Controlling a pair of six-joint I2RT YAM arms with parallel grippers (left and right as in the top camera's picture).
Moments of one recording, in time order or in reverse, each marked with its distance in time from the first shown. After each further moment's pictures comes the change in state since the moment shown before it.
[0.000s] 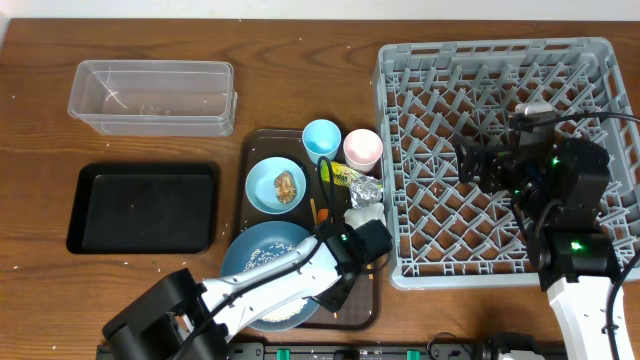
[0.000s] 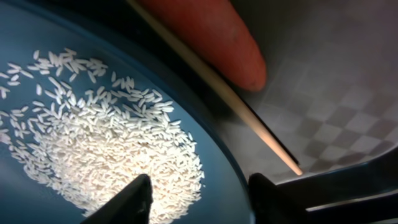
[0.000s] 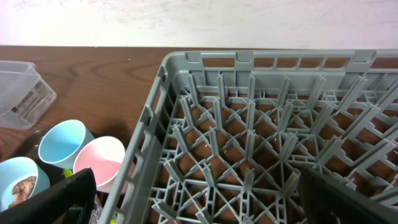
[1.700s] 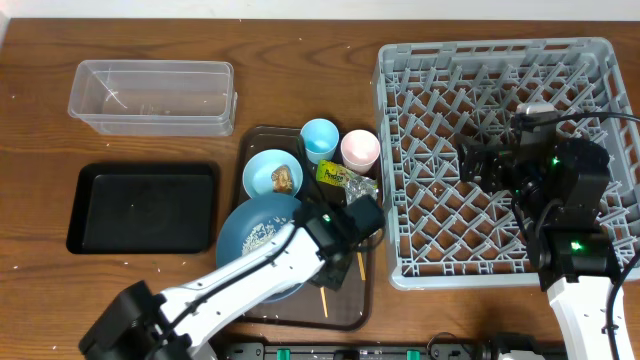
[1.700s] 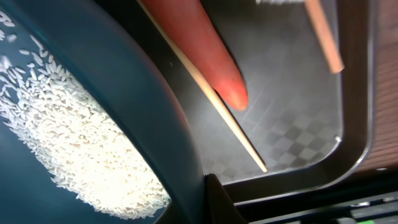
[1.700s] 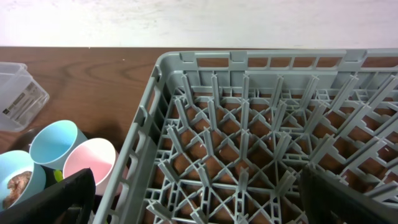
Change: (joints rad) left arm 0.093 -0.089 0.109 -0.104 -0.012 -0.014; right arm 0.000 0.000 0.000 0.000 0.023 0.000
